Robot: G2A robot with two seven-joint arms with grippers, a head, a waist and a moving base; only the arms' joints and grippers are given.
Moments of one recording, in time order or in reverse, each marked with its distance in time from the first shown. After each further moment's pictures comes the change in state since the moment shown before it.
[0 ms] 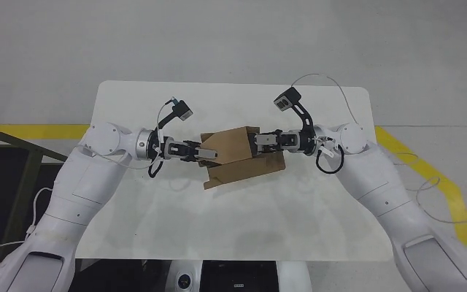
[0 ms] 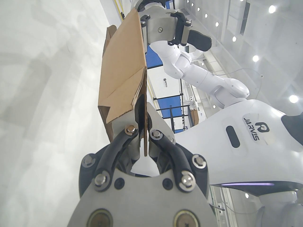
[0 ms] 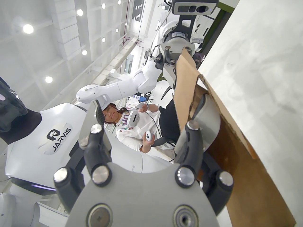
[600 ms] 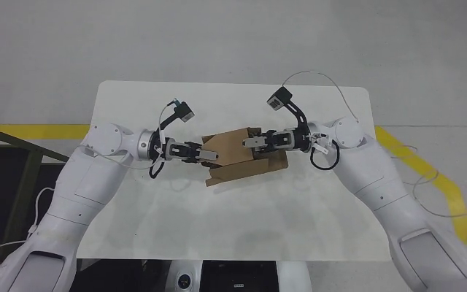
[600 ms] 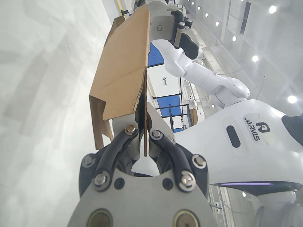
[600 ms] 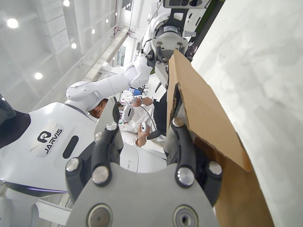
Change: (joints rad) left arm -0.004 -0.007 0.009 0.004 0.004 0.006 -0.007; right arm 0.051 -0.032 -0.018 0.044 -0.103 0.027 0.027
